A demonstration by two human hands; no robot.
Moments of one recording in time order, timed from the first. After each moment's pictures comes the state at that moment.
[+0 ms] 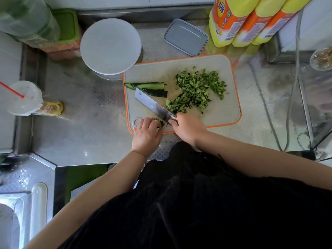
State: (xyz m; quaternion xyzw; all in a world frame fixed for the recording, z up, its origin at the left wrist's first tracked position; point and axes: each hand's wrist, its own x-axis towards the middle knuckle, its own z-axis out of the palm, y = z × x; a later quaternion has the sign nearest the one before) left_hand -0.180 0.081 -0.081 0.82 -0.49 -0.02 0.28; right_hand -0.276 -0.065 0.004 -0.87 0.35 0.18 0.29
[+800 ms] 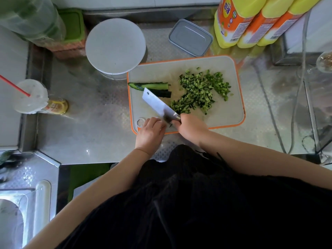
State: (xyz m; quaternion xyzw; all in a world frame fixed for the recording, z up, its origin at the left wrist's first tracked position) left_hand -0.175 0.076 -0.076 0.81 -0.51 -0.03 0.27; right_hand -0.269 -0.070 -0.005 -0.85 0.38 0.21 0.31
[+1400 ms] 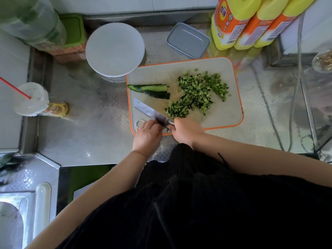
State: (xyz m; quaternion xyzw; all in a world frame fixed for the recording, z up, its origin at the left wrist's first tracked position) left_hand -0.175 0.082 -0.071 0.83 -0.49 -0.07 0.26; right_hand -0.269 -0.054 0.006 -0.87 0.32 0.23 0.28
